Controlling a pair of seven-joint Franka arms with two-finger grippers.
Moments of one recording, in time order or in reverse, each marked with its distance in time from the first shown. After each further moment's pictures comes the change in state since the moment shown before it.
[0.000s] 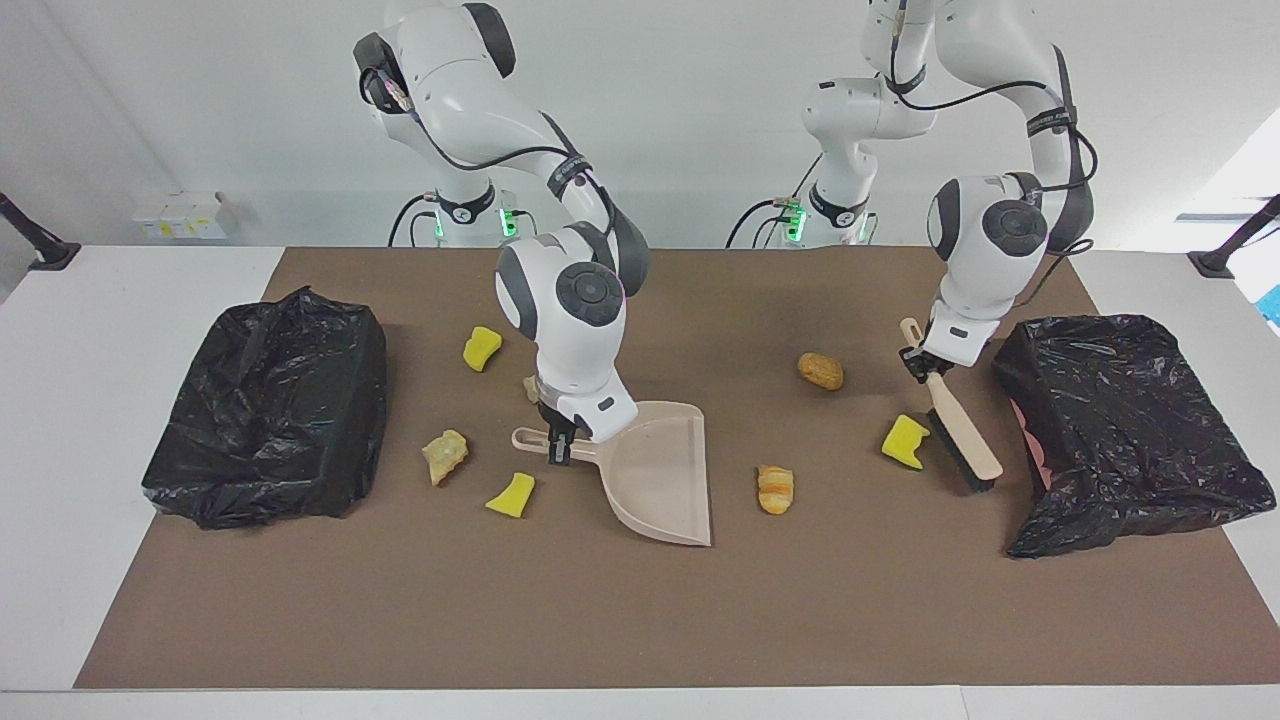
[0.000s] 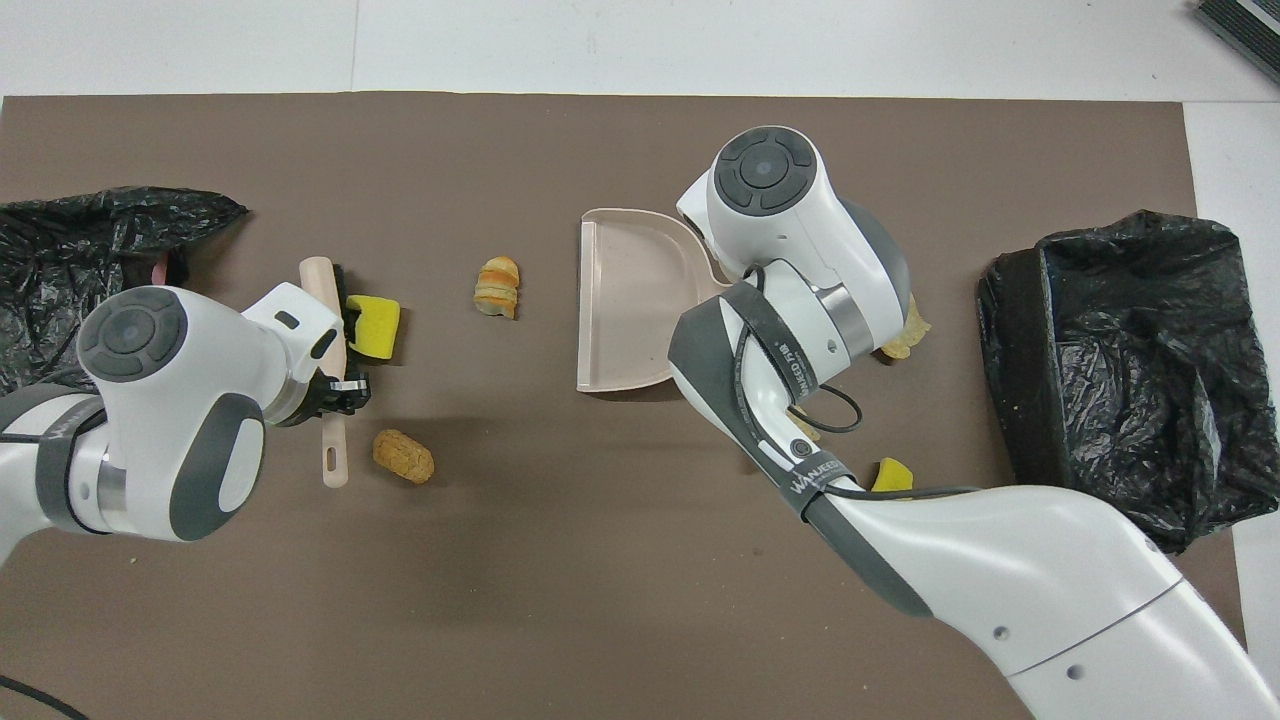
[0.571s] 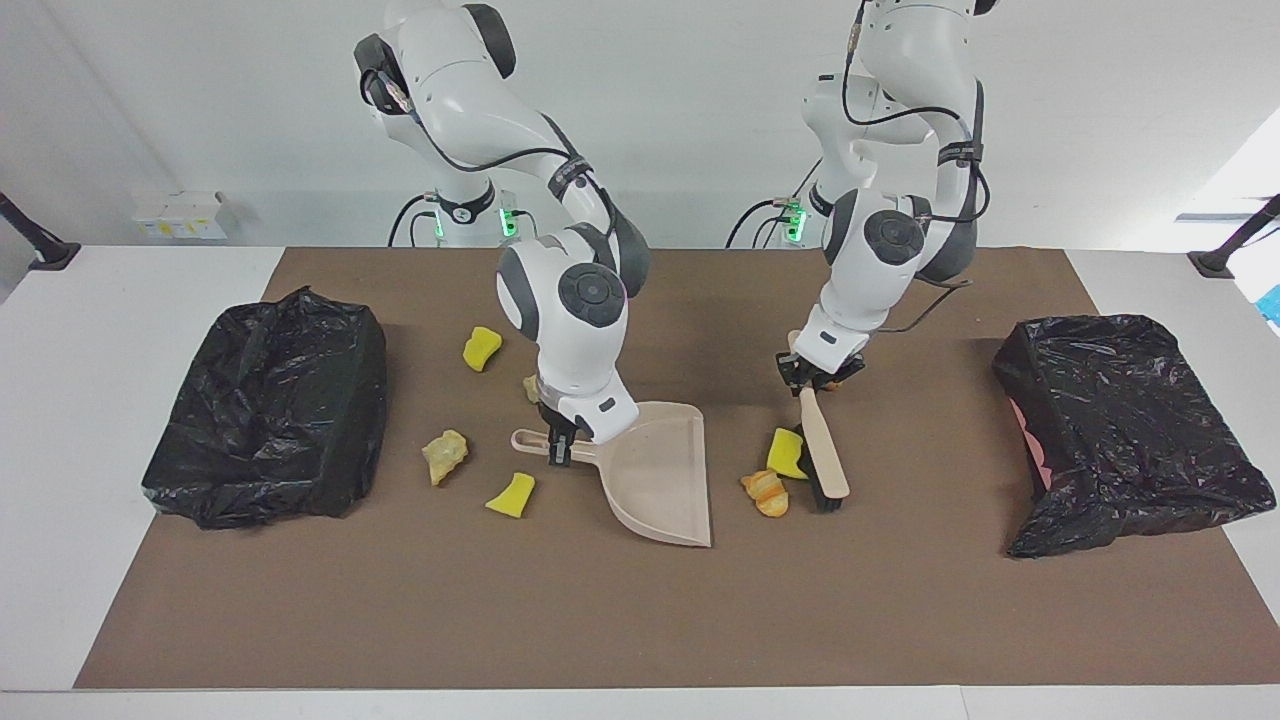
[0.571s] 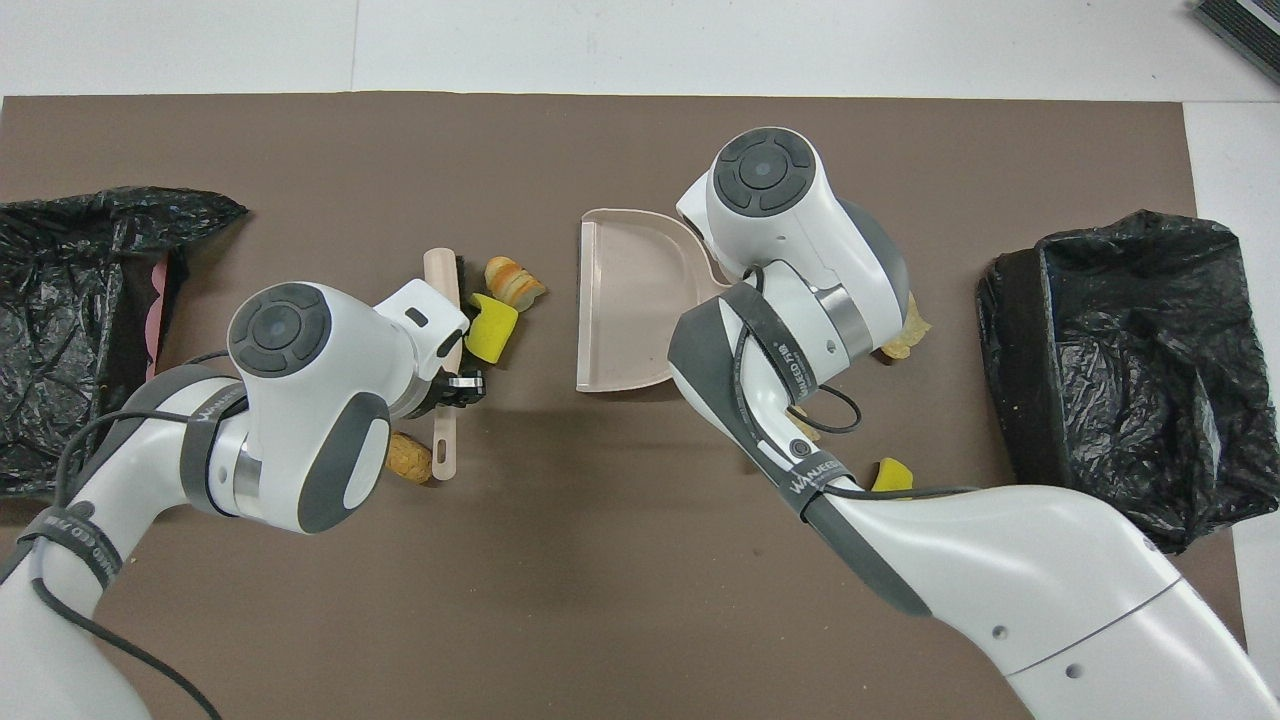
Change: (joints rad) left arm -0.178 0.089 -0.004 0.088 -0.104 0.040 -0.010; right arm 0.000 0.001 0.000 -0.003 -0.001 0.002 0.000
